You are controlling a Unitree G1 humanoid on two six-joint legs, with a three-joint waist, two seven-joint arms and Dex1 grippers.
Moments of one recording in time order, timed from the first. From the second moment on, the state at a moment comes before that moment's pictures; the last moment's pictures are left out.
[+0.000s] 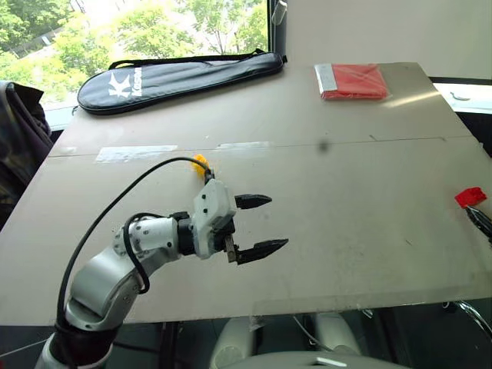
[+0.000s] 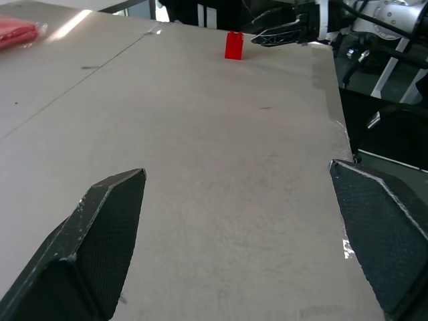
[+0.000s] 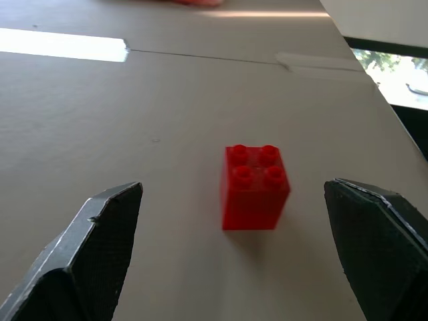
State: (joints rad) left arm -0.19 0.71 -0.01 -0.67 -0.68 0.63 -0.85; right arm -0.07 -0.84 -0.56 0.56 0.48 0.02 0.84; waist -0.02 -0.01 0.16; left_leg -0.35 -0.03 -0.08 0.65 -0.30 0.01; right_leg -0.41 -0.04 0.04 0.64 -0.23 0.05
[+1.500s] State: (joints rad) left arm -0.21 0.78 -0.03 -0.57 -0.61 0.58 -0.95; right arm 0.10 -0.43 -0.03 -0.28 0.36 0.21 0.70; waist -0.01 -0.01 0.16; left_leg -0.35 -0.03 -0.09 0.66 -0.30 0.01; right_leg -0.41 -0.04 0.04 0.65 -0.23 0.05
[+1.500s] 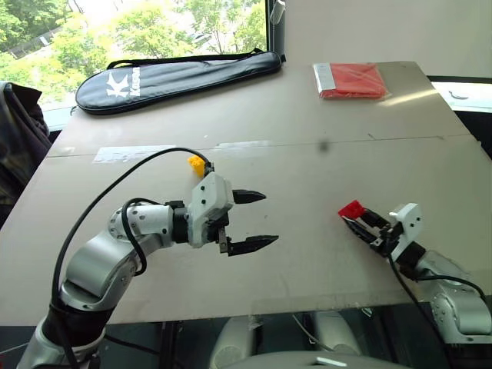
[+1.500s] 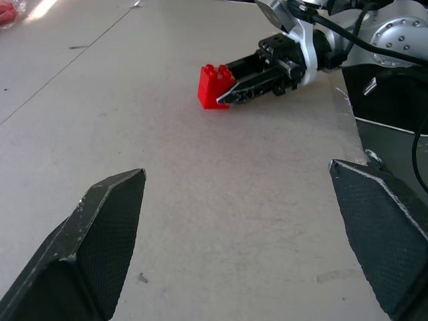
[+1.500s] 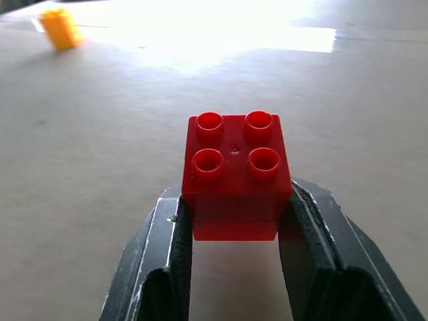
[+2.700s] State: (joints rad) left arm -0.12 0.80 0.00 -0.58 -0.56 0.55 -0.93; right arm -0.86 -0.57 0.32 1.12 0.26 -0.46 1.56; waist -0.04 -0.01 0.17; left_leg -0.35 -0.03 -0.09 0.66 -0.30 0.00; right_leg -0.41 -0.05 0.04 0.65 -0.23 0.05
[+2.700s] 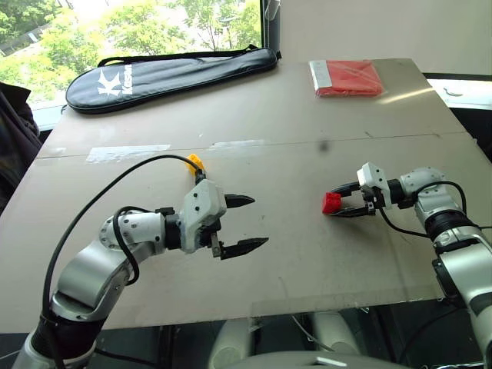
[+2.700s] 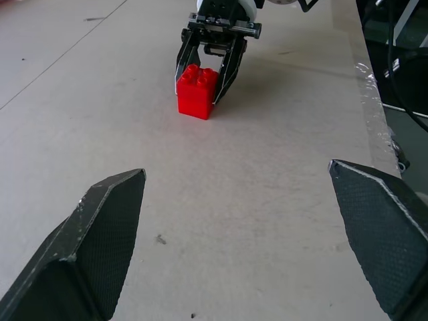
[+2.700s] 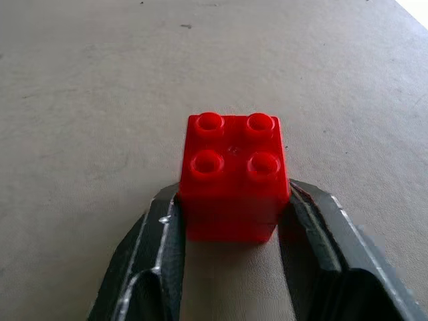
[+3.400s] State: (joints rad) left arm -0.14 0.80 -0.01 -0.56 -0.54 0.53 -0.94; right arm -0.90 -0.56 0.18 1.19 0.08 -0.53 1.49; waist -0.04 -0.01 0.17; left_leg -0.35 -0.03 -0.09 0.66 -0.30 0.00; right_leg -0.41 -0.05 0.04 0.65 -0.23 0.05
